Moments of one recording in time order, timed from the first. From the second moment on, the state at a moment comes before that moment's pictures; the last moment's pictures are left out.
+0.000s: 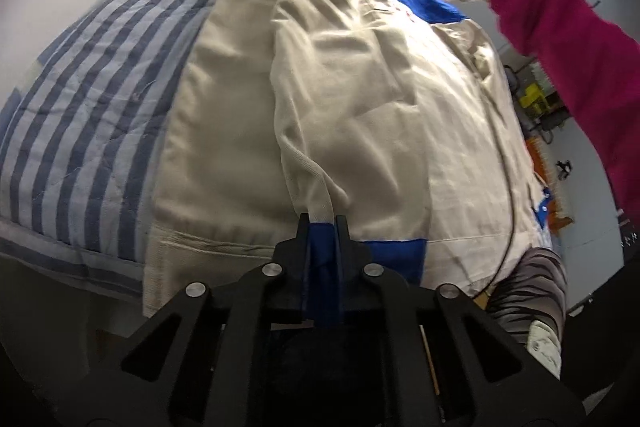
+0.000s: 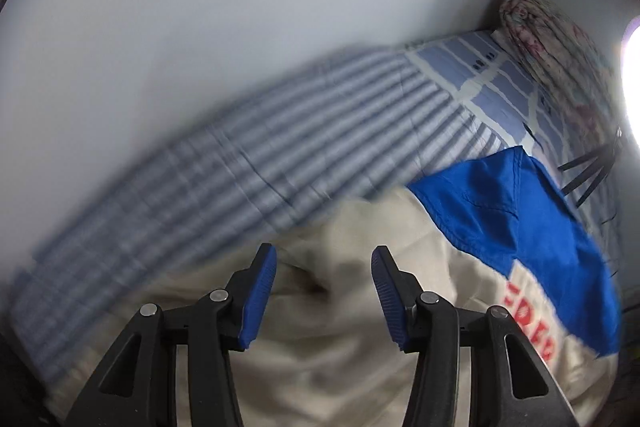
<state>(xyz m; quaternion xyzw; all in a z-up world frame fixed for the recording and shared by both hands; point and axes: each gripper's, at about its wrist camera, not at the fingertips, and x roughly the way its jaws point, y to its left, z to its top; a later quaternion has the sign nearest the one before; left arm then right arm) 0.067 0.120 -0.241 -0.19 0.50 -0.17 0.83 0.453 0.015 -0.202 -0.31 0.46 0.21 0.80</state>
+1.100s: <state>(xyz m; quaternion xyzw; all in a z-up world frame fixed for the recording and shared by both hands) 0.054 0.116 -0.220 -0.17 0.47 -0.20 0.84 0.430 0.065 -0.186 -0.46 0.39 0.25 0.76</state>
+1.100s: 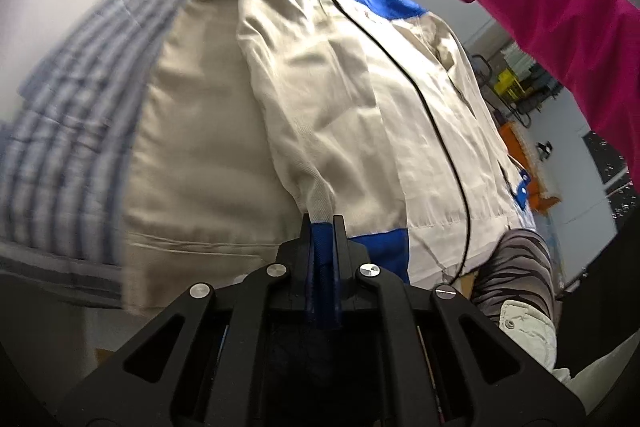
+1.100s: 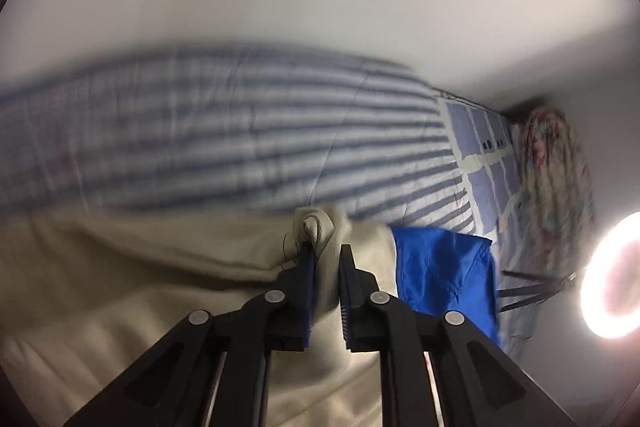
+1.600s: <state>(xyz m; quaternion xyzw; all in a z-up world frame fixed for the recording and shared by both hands) 0.053 0.141 -0.233 -0.13 0.50 -0.09 0.85 0.486 0.101 -0.170 -0.24 0.41 0.25 0.84</state>
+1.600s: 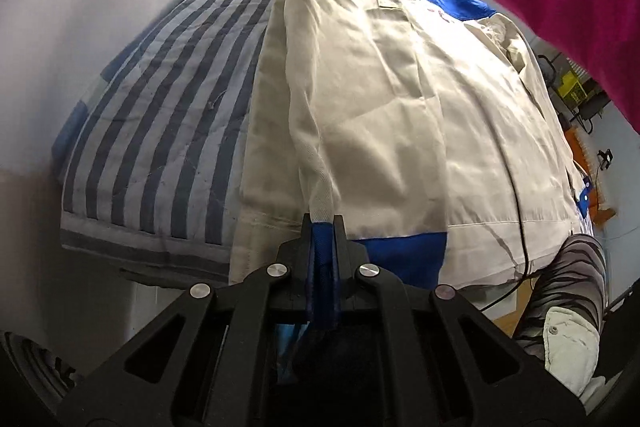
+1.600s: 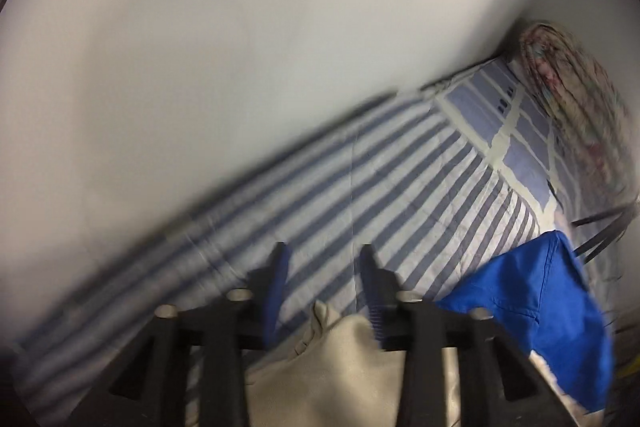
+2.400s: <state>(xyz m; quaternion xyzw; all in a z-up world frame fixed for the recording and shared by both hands) 0.045 0.157 -0.230 -0.18 0.51 -0.09 0.84 0.465 0.032 -0.225 -0.14 0.48 0.21 0.84</state>
